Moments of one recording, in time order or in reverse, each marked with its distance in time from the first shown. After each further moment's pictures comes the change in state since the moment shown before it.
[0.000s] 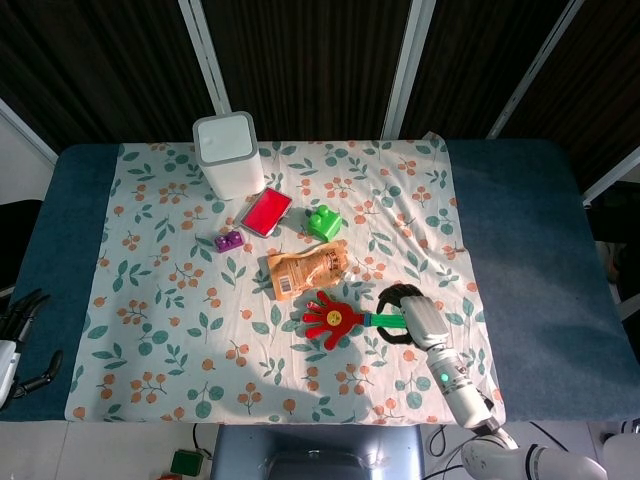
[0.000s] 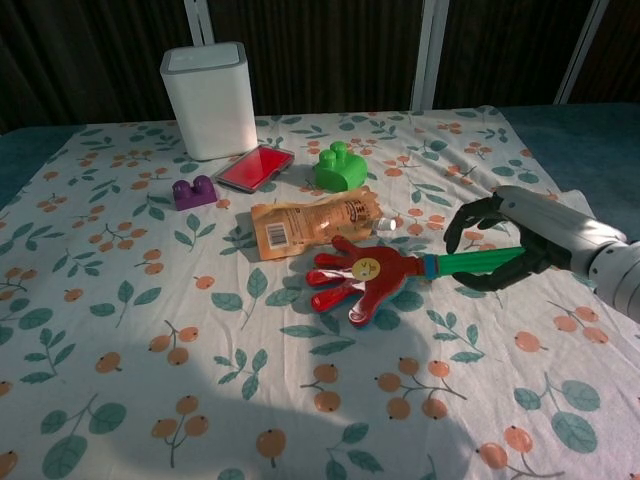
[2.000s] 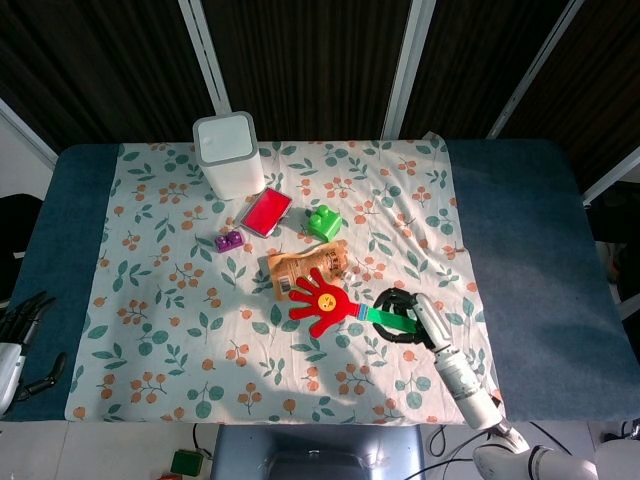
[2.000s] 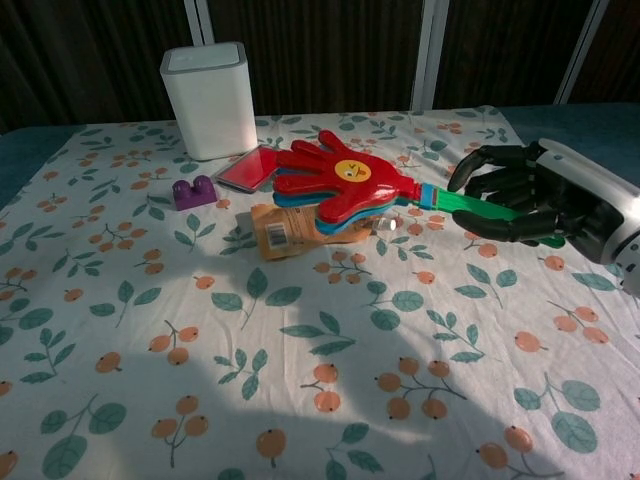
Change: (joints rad) left arm 0.006 -0.007 0.003 -0.013 0.012 0.012 0.049; right arm -0.029 -0.040 -0.039 0.198 -0.308 0.214 0.834
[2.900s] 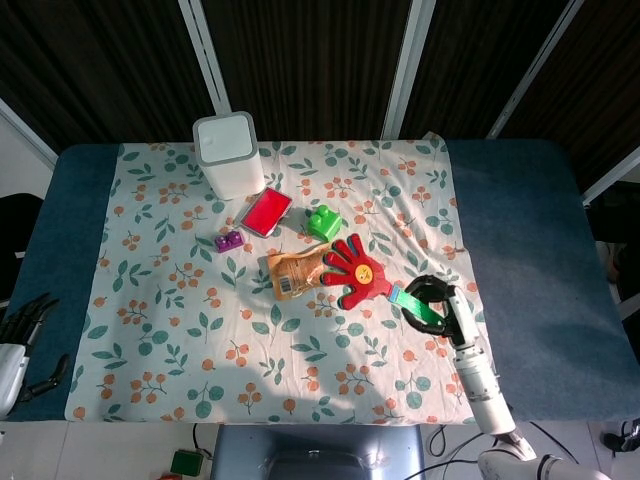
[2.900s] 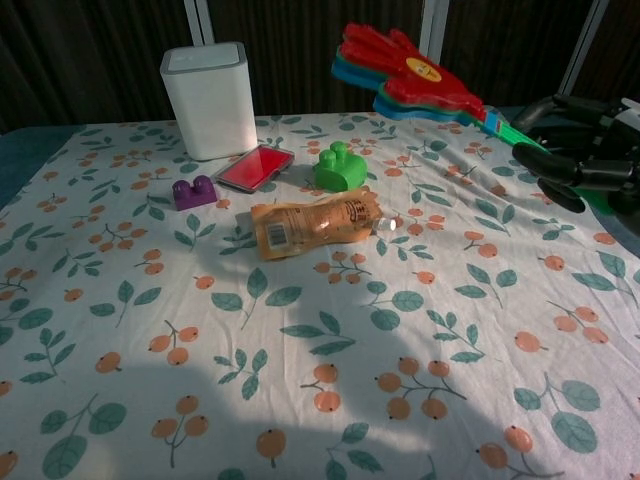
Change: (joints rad) left arm 0.001 -0.004 0.005 -0.003 0.007 0.000 0.016; right arm -0.052 0.023 0.029 -0.047 0.057 0.100 0.170
